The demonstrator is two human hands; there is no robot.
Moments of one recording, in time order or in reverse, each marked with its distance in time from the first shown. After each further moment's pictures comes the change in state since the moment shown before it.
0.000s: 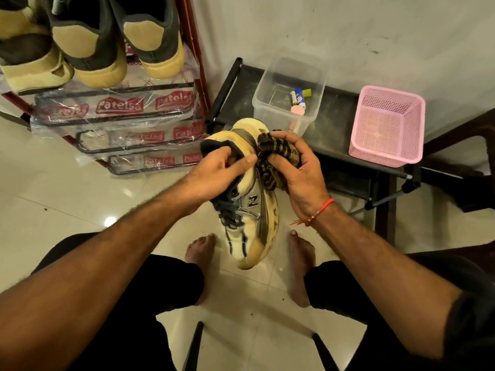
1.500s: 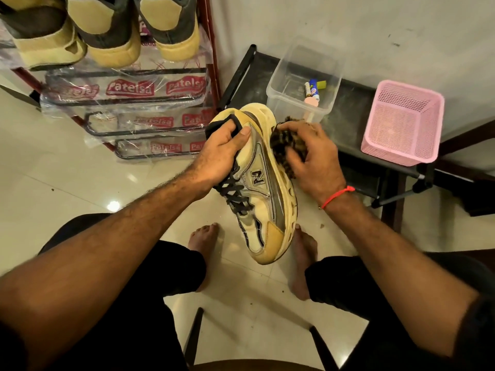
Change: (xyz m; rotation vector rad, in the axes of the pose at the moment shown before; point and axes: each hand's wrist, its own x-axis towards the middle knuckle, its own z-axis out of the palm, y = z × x) left_hand 0.009 -0.010 -0.001 -0.152 0.151 0.184; right_hand 0.004 -0.026 0.000 -0.922 -0.031 -0.334
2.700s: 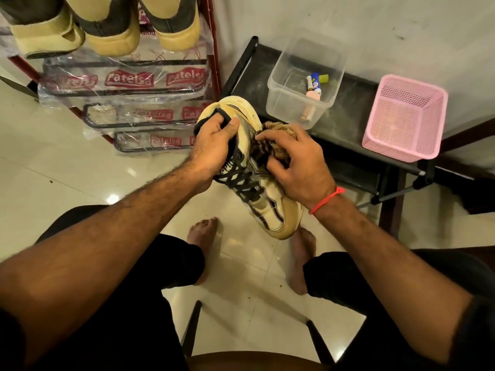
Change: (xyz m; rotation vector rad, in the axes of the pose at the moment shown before) left_hand 0.006 -0.005 -0.004 -0.117 0.146 -0.080; right_hand -0.015 -0.021 0.015 -0.025 -0.142 -0.160
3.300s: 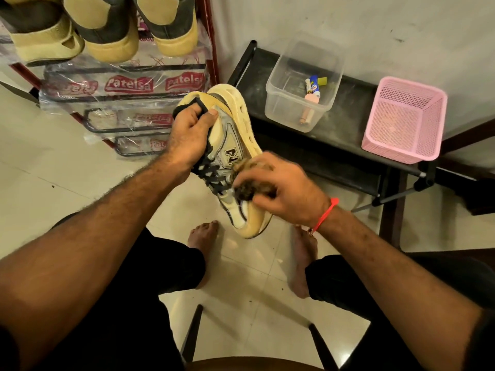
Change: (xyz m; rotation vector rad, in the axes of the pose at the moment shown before) left_hand 0.008 0.015 -0.025 0.086 0.109 0.056; right_hand -0.009 0.010 -0.004 0.044 -0.335 -0.195
